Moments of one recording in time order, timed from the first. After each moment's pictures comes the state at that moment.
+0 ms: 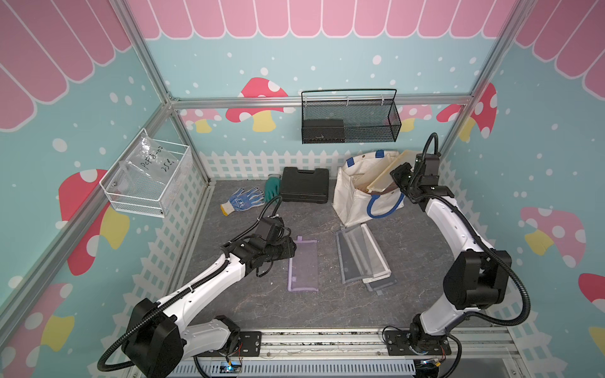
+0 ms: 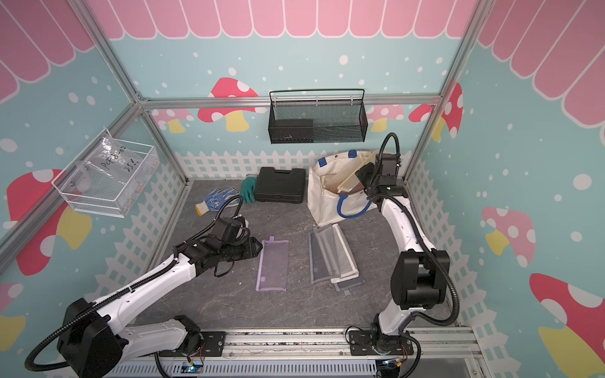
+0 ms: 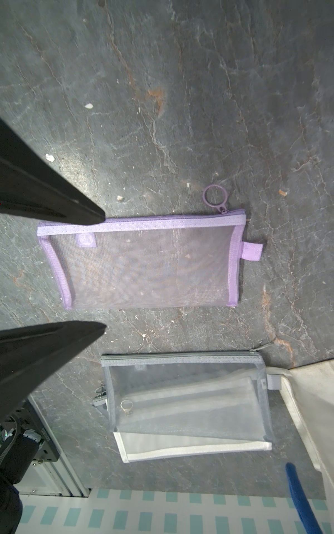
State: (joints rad) left arm -0.54 1.21 0.86 -0.54 0.06 -0.65; right arm 0.02 1.71 1.53 -0.29 -0.09 0.92
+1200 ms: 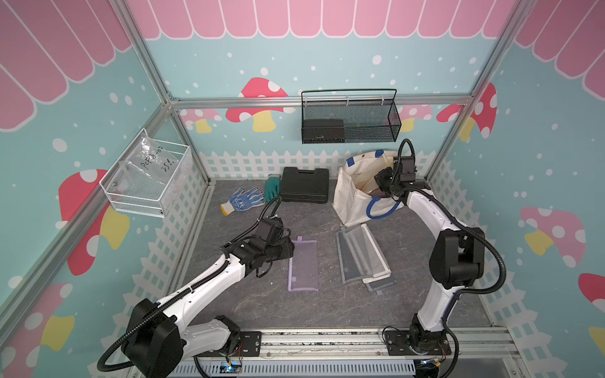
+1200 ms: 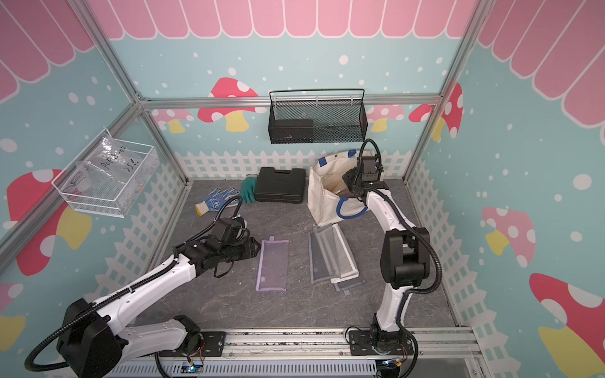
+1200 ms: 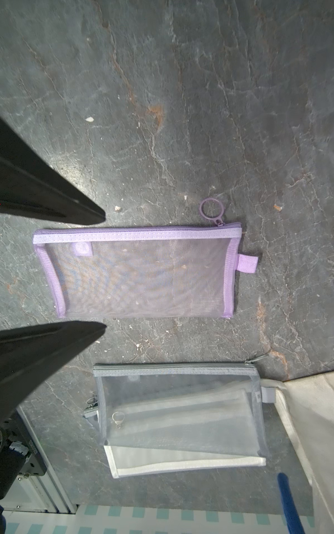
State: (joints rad) left arm -0.54 1.22 0.86 -0.53 0.02 -0.65; right arm 0.11 1.81 1.56 -0.31 -0.08 1.05
